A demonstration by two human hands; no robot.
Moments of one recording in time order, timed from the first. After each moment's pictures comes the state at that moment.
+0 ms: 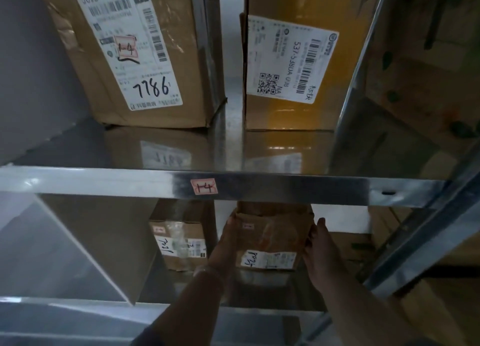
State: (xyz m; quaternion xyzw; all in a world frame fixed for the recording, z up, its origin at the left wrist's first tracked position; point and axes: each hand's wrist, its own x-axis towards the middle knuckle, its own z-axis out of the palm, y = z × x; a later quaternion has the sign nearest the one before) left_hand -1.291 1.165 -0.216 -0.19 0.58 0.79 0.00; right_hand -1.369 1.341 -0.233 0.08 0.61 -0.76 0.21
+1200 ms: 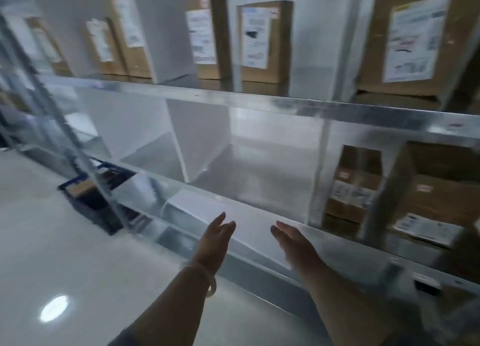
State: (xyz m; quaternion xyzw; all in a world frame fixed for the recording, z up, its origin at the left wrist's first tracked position) left_hand -0.885 0.963 -0.202 -0.40 0.65 0.62 -0.20; right_hand -1.015 1.097 -0.205 -0.20 0.76 -0.52 0.33
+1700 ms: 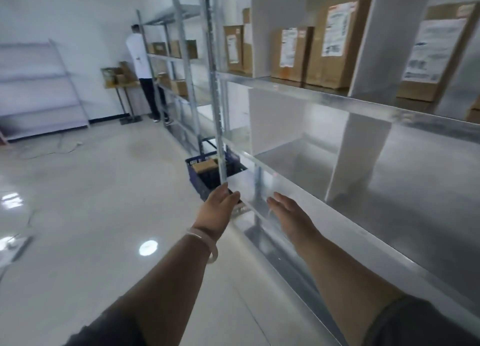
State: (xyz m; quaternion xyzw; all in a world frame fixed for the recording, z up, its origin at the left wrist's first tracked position) left_hand -0.617 0.768 -0.115 -0.52 0.60 0.48 -0.38; right_hand -0.784 0.815 -0.132 -0.43 0.66 -0.46 0.41
